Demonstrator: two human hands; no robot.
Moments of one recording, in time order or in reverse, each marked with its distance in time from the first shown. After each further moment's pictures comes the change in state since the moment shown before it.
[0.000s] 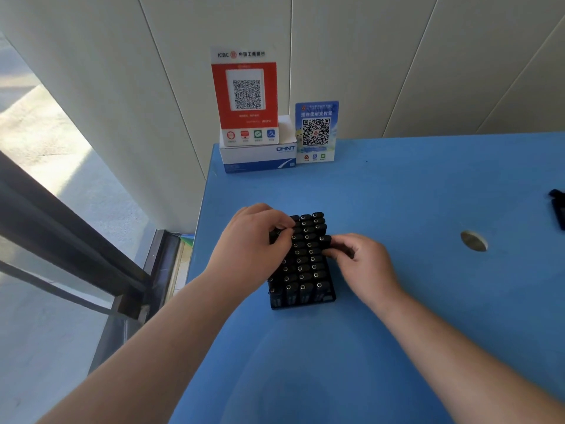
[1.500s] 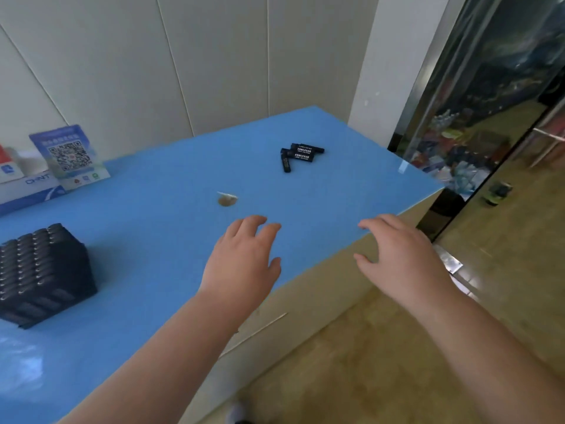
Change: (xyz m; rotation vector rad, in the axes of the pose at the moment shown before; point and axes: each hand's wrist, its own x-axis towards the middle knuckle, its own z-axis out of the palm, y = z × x) left_hand -0.132 0.285 0.210 0.383 -0.270 0.526; right_hand -0.287 0.069 -0.364 -0.834 0.276 0.362
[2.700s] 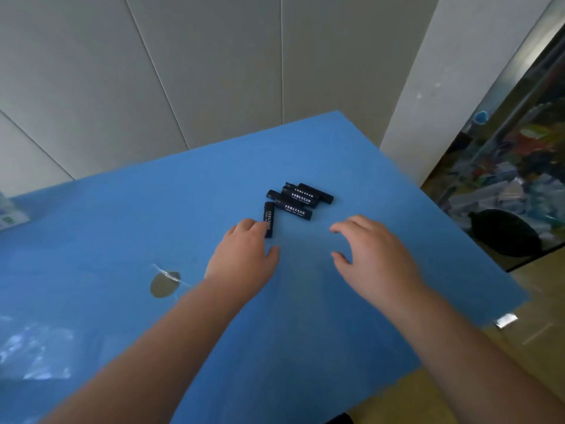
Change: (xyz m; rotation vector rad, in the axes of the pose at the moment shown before) left_hand 0.292 -0.003 0.095 -0.128 -0.181 -0.350; right_hand 0.305 0.081 0.074 0.120 -0.131 -0.209
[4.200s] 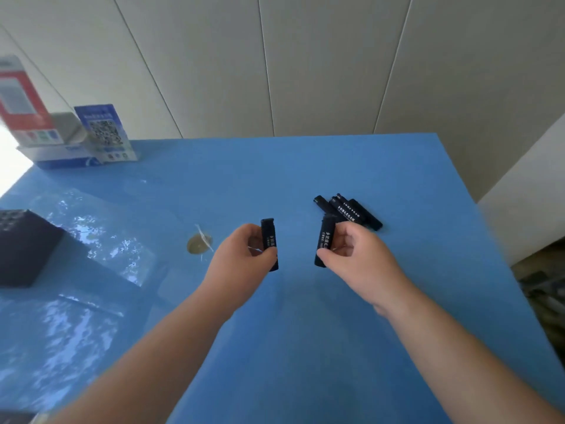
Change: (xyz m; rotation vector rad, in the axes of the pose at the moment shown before) left_hand -0.042 0.031 -0.002 -0.735 0.317 -0.604; right_hand 0.063 0.003 0.018 0.890 -0.405 -0.038
